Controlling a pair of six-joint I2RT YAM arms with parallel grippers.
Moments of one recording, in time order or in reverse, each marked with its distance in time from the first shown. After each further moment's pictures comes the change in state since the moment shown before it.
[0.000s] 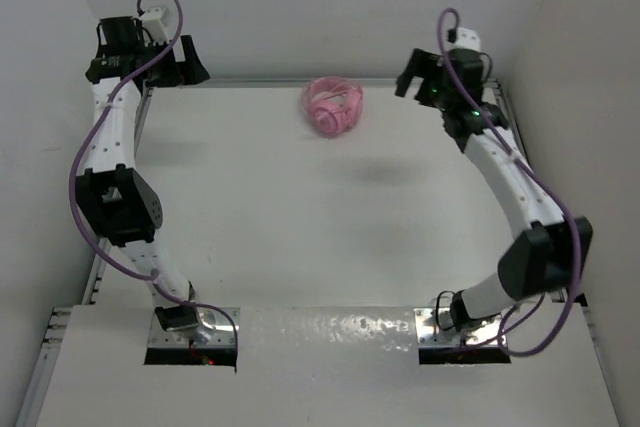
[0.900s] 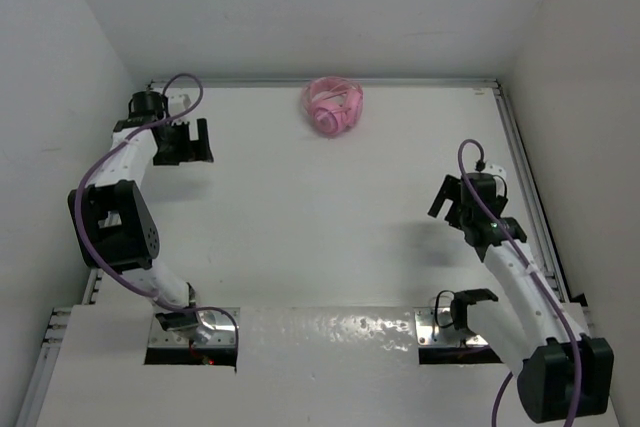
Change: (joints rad) left arm 0.000 -0.217 -0.720 0.069 -0.228 0.072; right arm -0.138 -0.710 -0.932 -0.219 0.138 0.089
